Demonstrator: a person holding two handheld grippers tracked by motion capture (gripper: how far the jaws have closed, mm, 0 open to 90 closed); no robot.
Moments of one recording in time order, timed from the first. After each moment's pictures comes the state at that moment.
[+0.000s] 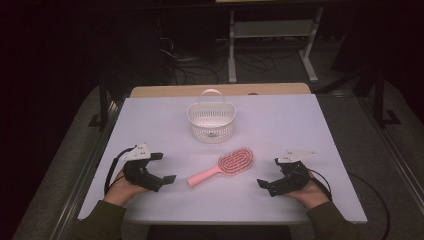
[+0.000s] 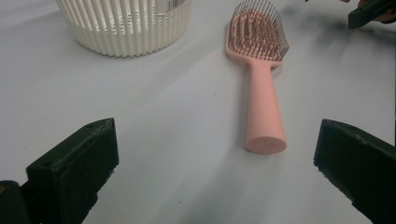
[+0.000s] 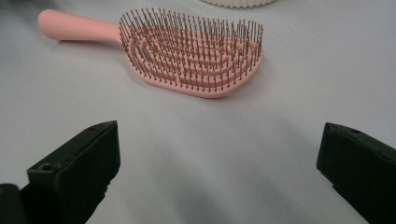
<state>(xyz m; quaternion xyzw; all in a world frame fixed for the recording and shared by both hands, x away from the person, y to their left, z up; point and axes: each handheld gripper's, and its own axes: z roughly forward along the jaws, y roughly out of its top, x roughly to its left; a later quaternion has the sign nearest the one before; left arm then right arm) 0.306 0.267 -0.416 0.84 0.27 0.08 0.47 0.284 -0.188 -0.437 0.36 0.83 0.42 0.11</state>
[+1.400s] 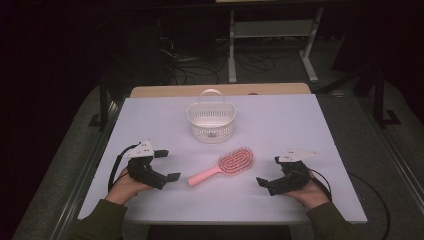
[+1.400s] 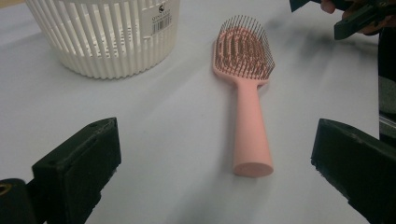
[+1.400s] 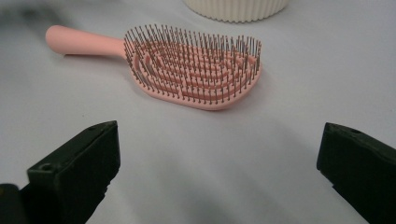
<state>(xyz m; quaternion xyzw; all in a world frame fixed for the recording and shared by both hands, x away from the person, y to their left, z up) 0.310 0.255 -0.408 0.83 0.26 0.07 0.48 0.283 -0.187 -0.431 0.36 0.82 0.43 0.12</state>
